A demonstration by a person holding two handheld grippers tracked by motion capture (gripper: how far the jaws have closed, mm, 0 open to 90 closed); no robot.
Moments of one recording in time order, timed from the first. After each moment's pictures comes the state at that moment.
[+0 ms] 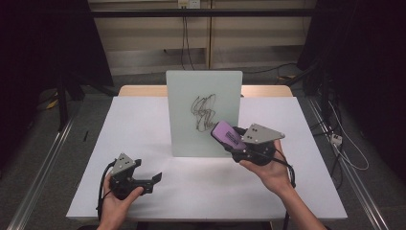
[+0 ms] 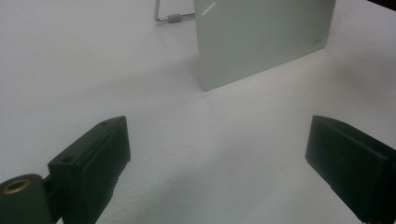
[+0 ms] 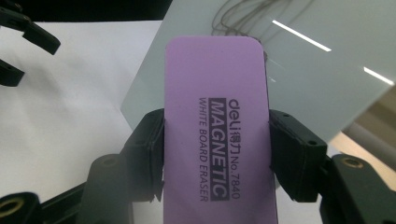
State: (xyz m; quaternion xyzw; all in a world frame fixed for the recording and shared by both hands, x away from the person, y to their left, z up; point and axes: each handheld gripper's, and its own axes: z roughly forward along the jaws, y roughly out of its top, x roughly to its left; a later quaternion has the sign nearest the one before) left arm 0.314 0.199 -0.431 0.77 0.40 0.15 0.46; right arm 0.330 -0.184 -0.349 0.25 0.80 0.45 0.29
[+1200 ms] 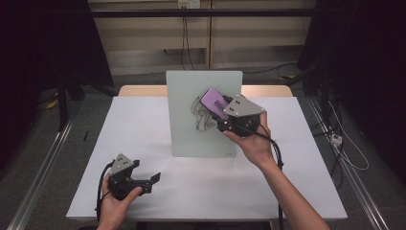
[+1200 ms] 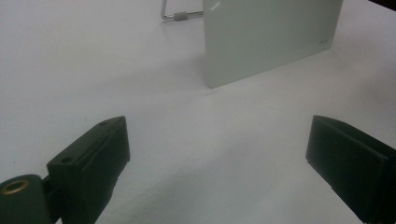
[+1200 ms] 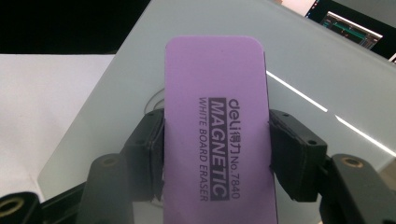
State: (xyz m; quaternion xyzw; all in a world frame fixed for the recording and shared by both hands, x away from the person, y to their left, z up) left arm 0.313 0.203 -0.432 0.77 0.41 0.15 0.46; right arm 0.381 -0.150 -0.306 0.24 0.77 0.44 0.39
